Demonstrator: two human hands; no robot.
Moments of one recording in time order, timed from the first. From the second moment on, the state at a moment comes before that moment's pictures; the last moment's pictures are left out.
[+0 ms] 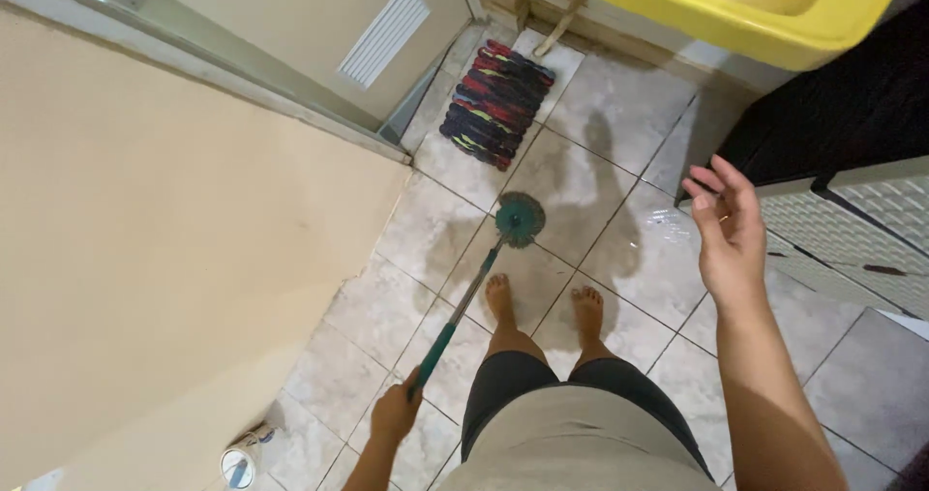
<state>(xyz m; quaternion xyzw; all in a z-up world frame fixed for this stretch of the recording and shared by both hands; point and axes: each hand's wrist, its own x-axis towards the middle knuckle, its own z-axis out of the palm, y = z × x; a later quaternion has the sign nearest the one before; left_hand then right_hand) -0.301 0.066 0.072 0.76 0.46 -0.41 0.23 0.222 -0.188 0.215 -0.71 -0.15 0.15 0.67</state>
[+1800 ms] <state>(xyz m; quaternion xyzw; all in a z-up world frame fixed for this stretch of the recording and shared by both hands) -0.752 0.158 0.046 0.76 0.46 -0.43 0.17 -0.186 -0.289 0.215 -0.74 -0.20 -0.02 0.65</state>
